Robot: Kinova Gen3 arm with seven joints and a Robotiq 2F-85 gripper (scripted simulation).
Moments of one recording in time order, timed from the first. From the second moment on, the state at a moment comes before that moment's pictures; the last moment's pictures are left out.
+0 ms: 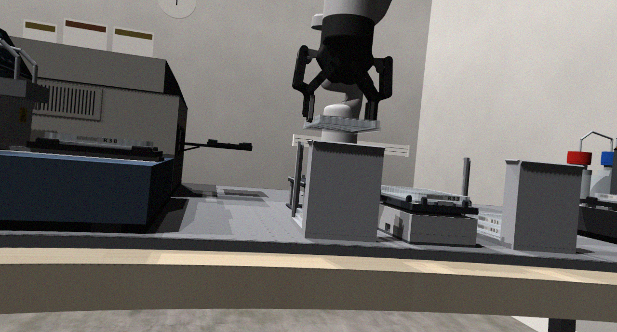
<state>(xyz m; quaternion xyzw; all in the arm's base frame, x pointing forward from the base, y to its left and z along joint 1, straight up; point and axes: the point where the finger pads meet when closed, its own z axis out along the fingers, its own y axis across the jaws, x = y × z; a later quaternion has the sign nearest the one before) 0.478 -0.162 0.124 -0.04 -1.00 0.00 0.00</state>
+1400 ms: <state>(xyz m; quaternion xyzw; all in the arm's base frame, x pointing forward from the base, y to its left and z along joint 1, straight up) 0.478 -0.162 0.105 -0.04 -1.00 0.00 0.00</state>
